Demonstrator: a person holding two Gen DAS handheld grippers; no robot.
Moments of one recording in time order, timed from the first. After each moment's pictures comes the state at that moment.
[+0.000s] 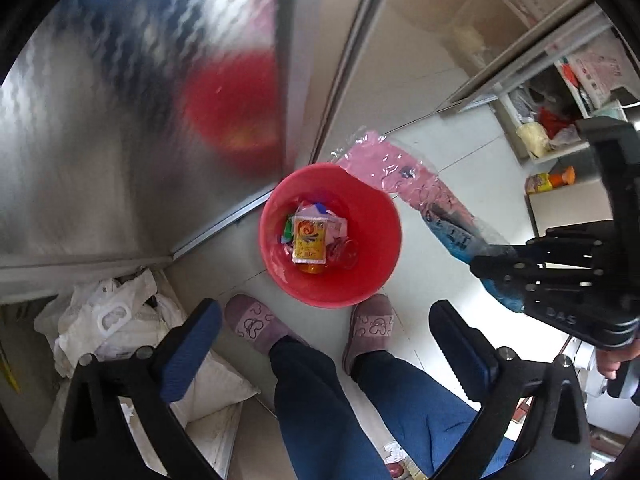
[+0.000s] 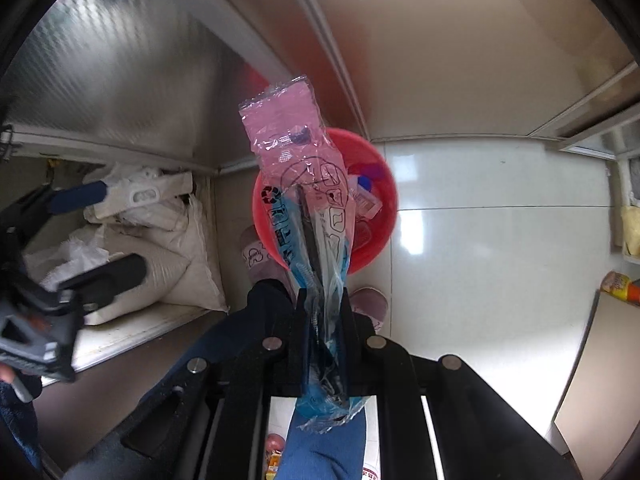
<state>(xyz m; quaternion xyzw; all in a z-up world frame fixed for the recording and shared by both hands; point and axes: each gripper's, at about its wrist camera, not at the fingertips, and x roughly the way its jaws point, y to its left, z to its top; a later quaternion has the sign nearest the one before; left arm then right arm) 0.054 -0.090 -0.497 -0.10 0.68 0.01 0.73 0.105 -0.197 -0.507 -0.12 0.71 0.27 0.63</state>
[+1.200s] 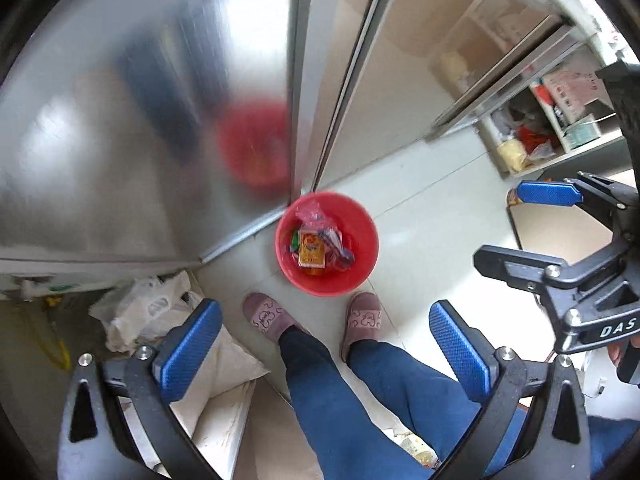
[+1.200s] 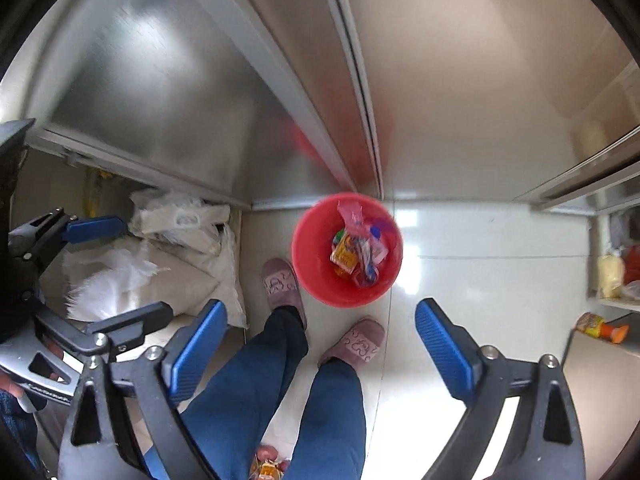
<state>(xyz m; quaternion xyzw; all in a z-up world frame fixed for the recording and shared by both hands) 0.039 -0.090 -0.330 -0.10 0.65 0.02 0.75 0.084 -0.191 -0.327 -0.13 0.63 0.31 0.70</state>
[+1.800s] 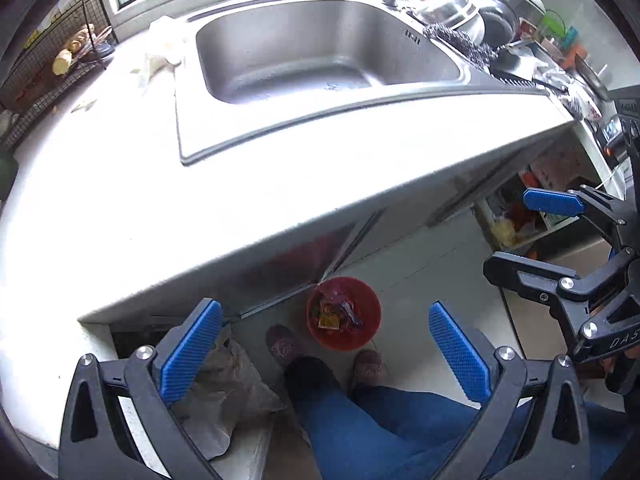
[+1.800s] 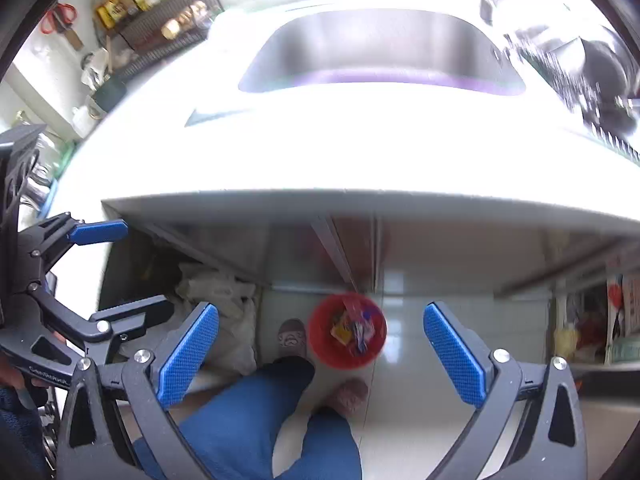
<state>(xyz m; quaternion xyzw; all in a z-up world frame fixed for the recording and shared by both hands) 0.047 -0.022 -0.158 -0.12 0.56 0.07 0.82 0.091 -0.158 -0.142 -0.14 0.52 0.36 0.77</state>
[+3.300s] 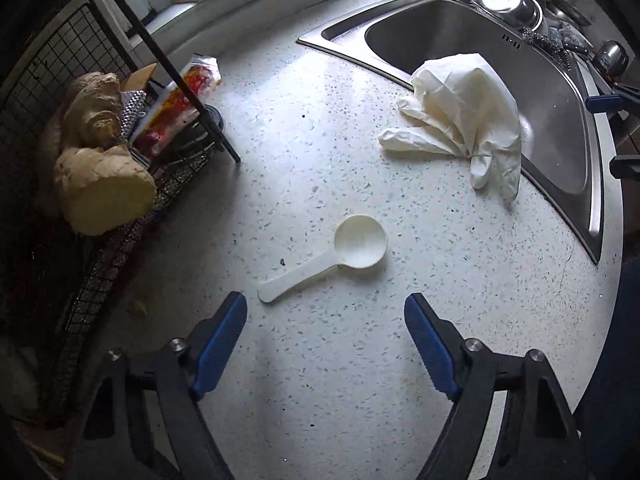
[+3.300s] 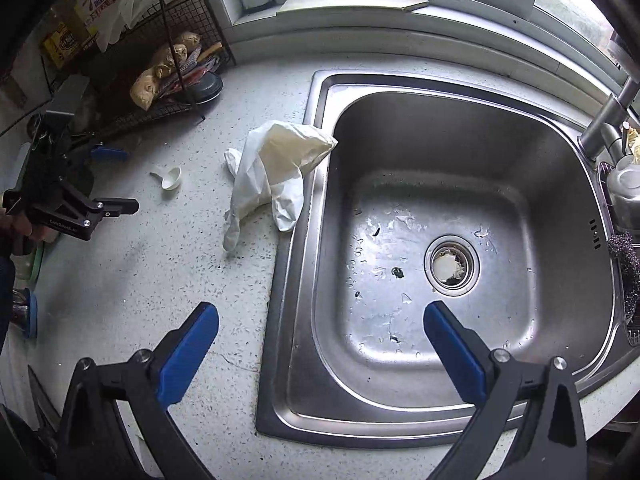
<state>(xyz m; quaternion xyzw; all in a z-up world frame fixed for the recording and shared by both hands) 0.190 0.387 -0.173 0.08 0.59 -0.08 0.80 0.221 0.088 -0.106 -0.17 0.53 0.31 0.77</state>
